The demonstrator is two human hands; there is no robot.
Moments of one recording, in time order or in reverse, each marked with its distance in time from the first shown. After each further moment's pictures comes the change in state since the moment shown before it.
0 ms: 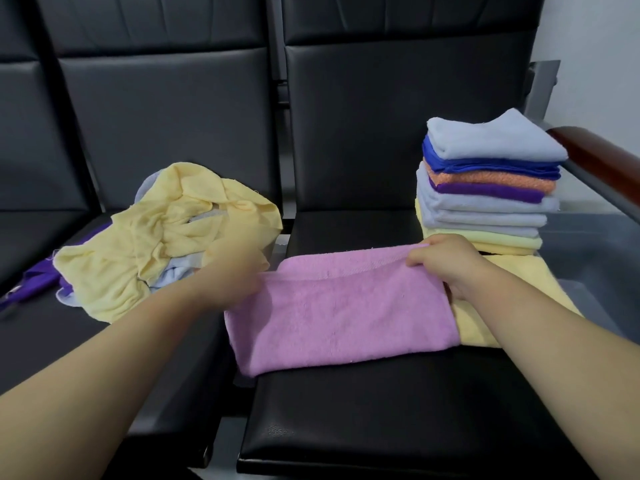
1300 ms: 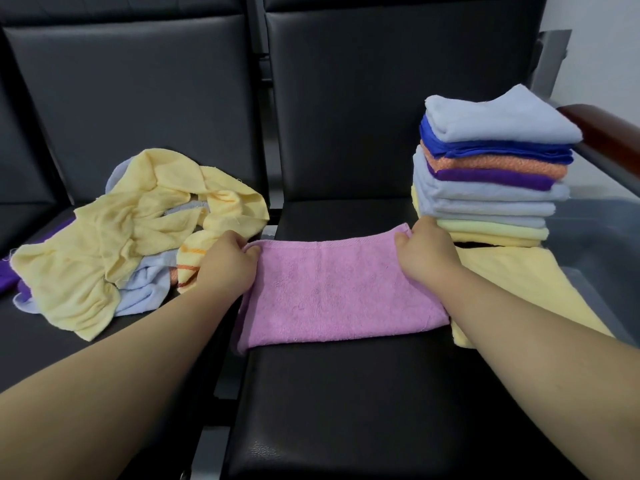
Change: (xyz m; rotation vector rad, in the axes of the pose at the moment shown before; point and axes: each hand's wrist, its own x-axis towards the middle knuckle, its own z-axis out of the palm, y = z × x) left_hand 0.065 0.005 0.050 -0.188 0.449 -0.181; right_hand 0.033 0.009 0.034 -0.460 0.235 -0.186
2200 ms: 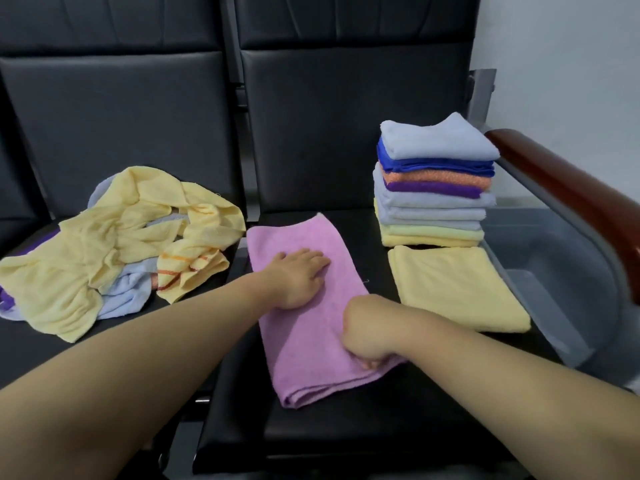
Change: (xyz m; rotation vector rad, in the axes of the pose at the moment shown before) left_hand -0.046 0.096 0.047 0.519 -0.578 0.662; right_hand -0.127 -0.027 -0.043 -0.725 -0.812 -0.420
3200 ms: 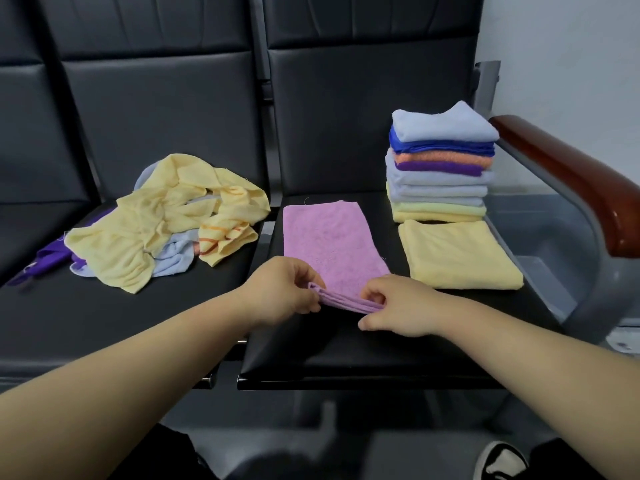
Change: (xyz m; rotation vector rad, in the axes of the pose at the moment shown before) left_hand -0.173 0.040 -0.010 -0.903 0.128 -0.152; right_hand -0.050 0.014 0.050 0.452 0.326 -0.061
